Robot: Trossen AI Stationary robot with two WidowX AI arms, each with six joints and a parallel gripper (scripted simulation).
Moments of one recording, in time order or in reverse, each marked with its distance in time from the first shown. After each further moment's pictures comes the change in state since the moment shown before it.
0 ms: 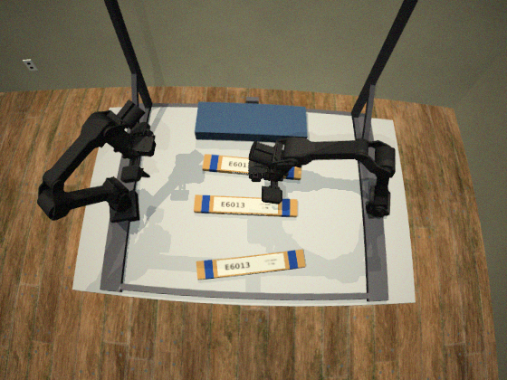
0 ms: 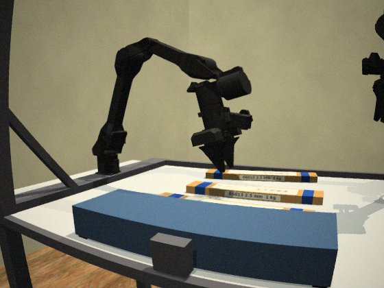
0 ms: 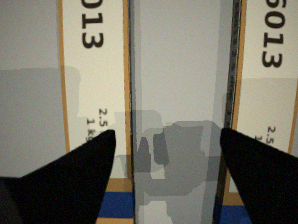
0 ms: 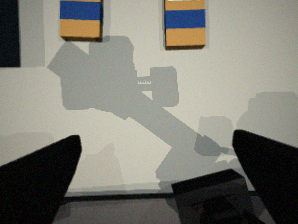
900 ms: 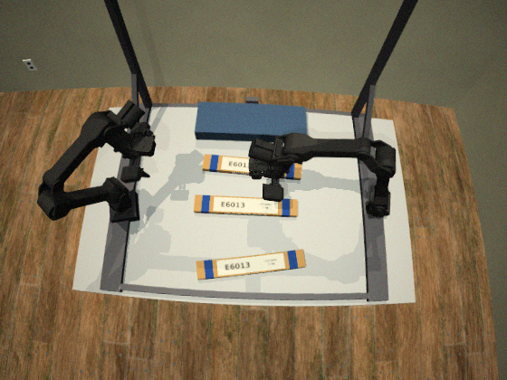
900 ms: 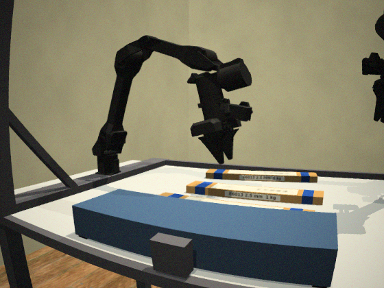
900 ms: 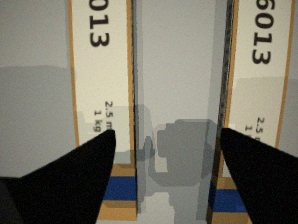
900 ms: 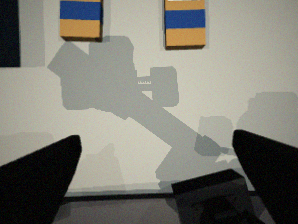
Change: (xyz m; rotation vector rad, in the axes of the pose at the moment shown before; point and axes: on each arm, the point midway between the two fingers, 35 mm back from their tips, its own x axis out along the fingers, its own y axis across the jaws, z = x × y) left arm -0.020 0.000 0.003 0.001 0.022 0.003; right arm 0.000 0.000 0.000 0.000 0.000 0.000
